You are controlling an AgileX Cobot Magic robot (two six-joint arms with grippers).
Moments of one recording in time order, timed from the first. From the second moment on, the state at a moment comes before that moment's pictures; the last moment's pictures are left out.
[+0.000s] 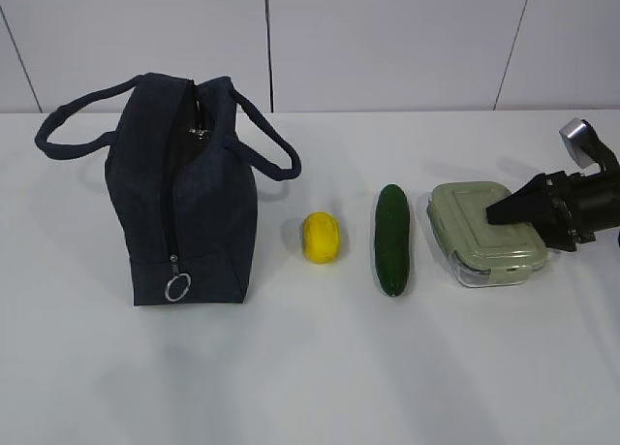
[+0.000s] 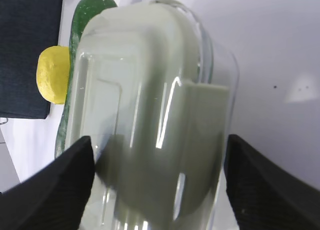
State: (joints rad) left arm -0.11 0.01 -0.51 -0.14 1.12 0.20; right arm -0.38 2.30 -1.42 1.13 1.18 -1.15
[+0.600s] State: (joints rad) left arm -0.11 0.01 -0.51 -0.14 1.12 0.20; right arm -0.38 2.30 -1.43 1.11 1.21 -1.13
